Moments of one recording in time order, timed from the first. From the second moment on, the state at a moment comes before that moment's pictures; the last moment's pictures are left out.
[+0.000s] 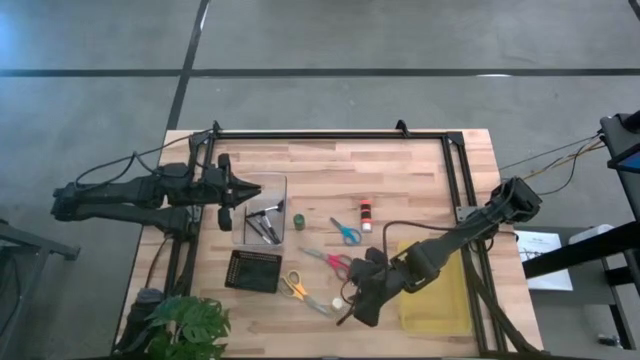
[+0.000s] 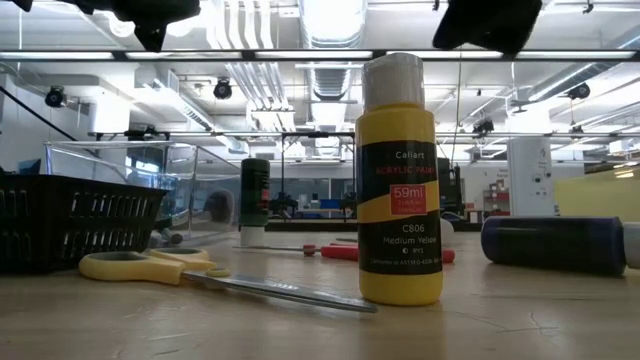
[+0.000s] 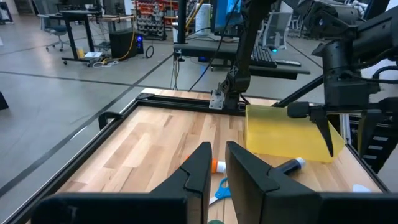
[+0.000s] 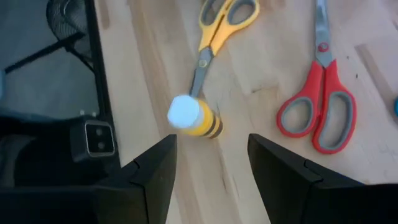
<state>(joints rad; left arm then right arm) 0.02 0.60 0.61 -0.17 -0.11 -0.05 0.55 1.71 1.35 -0.59 0.19 0.87</state>
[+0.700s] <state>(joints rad) 0.00 0.77 0.63 -0.05 0.04 -0.01 0.69 1.75 1.28 -0.63 0.36 0.93</state>
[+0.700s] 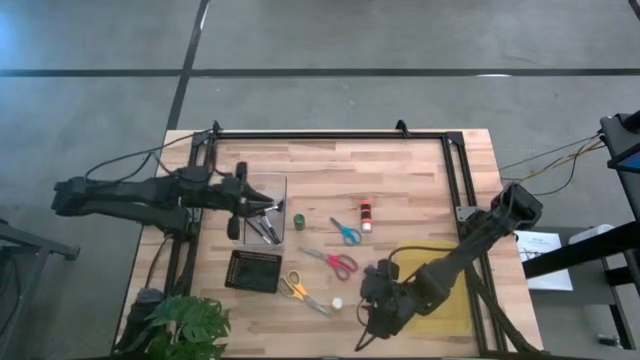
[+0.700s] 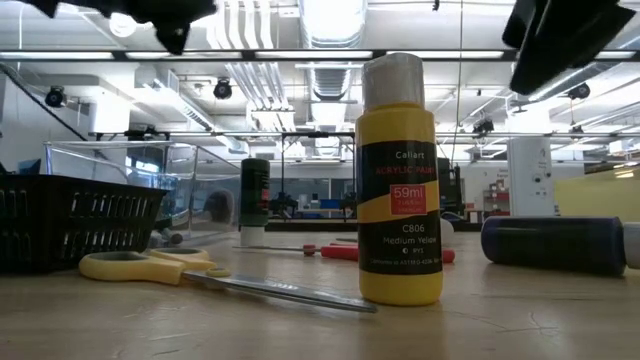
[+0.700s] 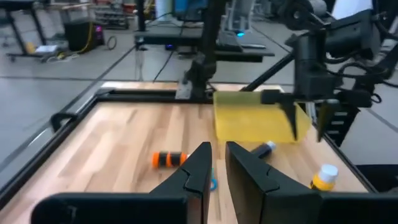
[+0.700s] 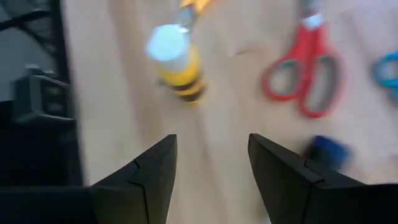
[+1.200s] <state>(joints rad) -0.41 1.33 1.03 -0.18 -0.04 0.40 0.79 1.58 1.19 -0.92 0.75 1.08</state>
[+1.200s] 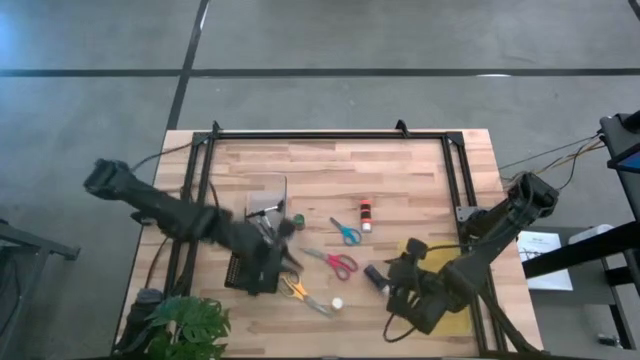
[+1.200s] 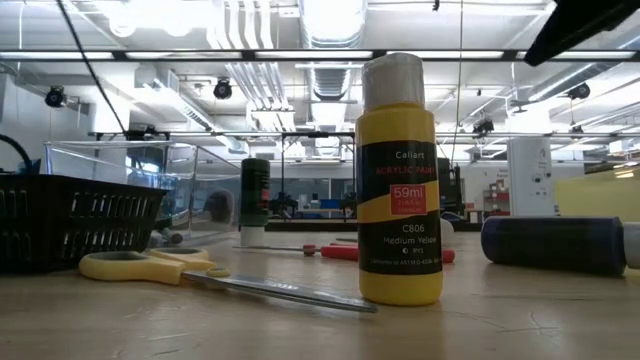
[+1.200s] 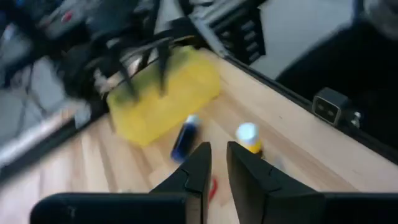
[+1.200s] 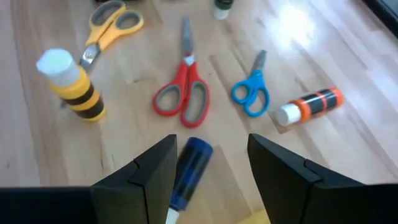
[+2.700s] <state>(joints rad) -0.42 2.10 1.84 -0.80 0.03 0.26 0.92 1.46 1.03 -0.69 0.81 1.20</state>
